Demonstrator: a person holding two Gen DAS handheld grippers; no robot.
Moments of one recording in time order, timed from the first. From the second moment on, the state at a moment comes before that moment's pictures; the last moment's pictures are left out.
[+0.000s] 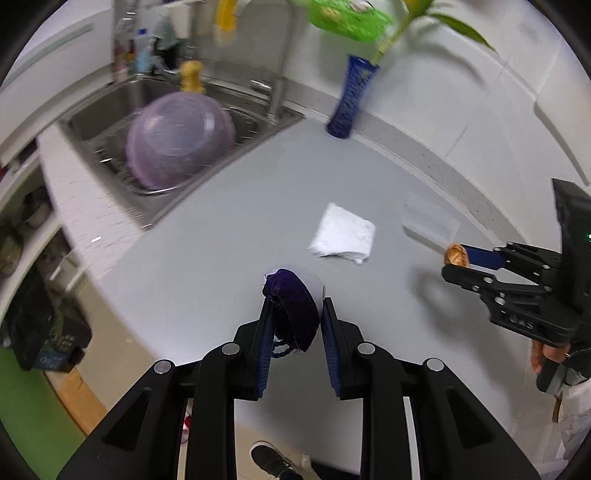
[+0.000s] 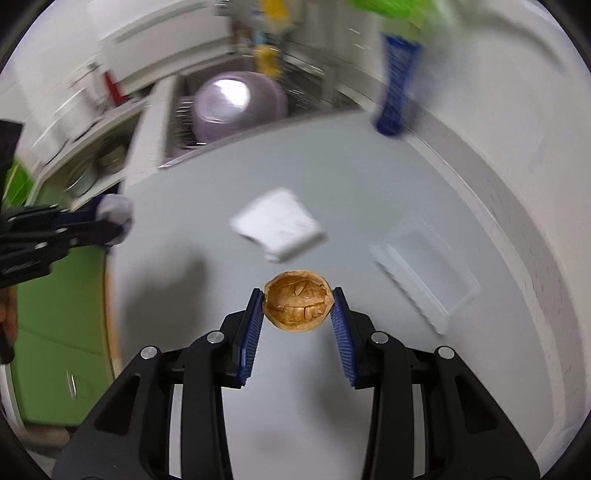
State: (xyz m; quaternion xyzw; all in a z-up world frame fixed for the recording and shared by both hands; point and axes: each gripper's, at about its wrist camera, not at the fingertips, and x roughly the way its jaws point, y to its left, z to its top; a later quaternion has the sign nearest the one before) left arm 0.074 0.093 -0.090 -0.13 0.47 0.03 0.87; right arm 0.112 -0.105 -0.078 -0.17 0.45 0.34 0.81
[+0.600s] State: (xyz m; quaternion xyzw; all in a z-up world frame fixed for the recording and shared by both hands) left arm -0.179 0.203 -0.044 -0.19 0.43 0.22 0.86; right arm -0.090 0.108 0.000 -0.22 0.35 0.56 0.72
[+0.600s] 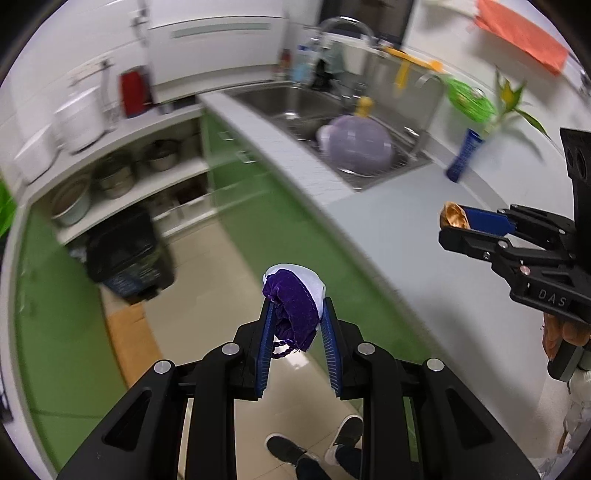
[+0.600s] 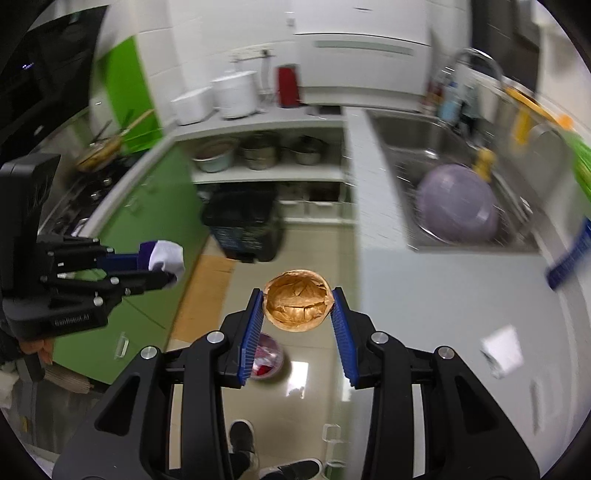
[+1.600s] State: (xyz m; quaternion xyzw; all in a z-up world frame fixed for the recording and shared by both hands) left arm -0.248 0.337 -0.478 -0.33 0.42 0.29 0.79; right arm -0.148 0.271 -0.415 -0.29 0.41 0.58 0.64
